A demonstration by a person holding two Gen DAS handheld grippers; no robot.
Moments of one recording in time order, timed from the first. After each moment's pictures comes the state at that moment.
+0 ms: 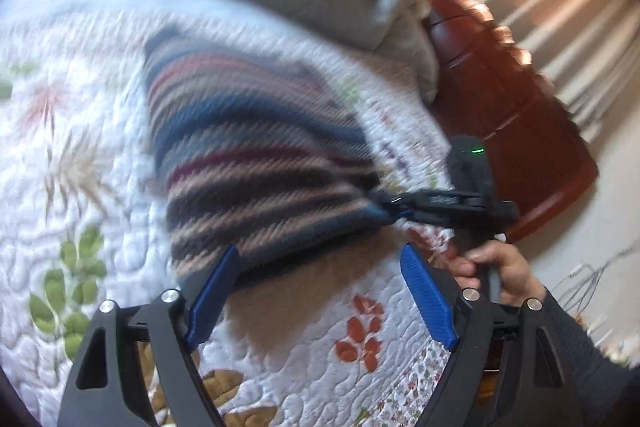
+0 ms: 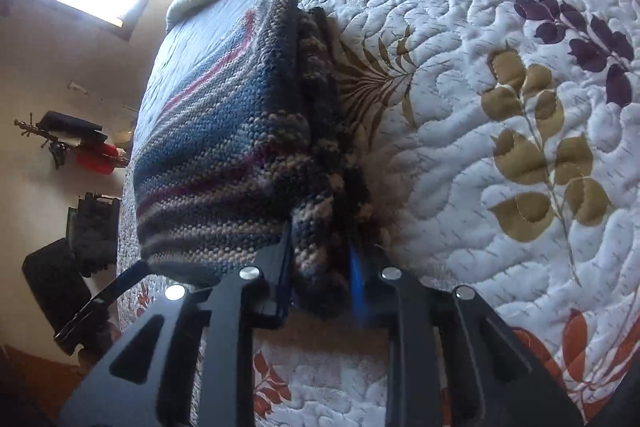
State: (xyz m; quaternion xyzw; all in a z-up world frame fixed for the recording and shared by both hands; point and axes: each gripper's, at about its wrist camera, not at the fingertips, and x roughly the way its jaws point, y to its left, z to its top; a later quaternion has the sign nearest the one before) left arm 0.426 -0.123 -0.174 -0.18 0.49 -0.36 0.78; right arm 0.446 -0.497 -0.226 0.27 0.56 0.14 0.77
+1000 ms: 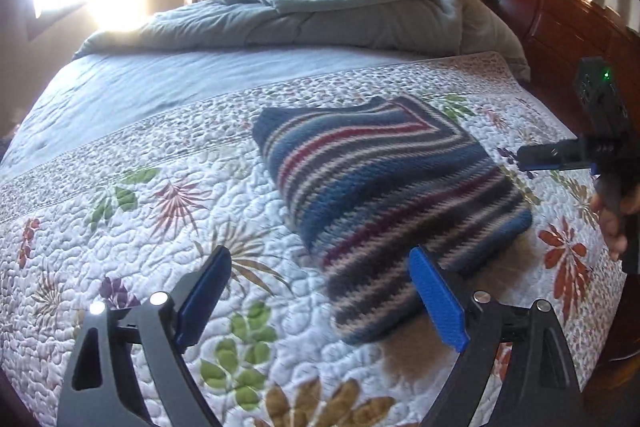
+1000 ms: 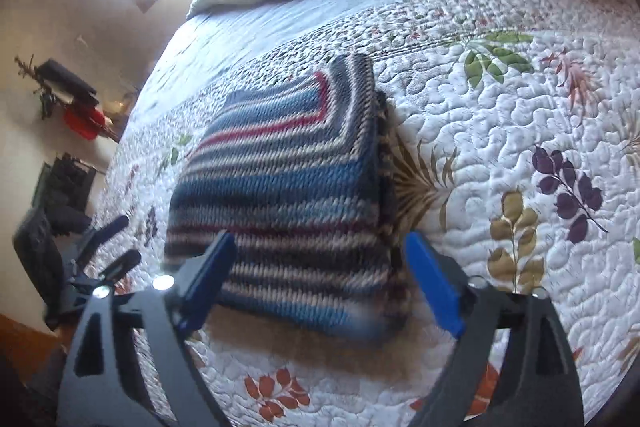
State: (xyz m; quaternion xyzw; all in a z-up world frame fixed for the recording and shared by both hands) left arm 0.444 -0.117 -0.132 0.03 0.43 -0.18 0.89; right arm 0.474 -0.466 -0.153 0.17 0.53 0.16 0.82
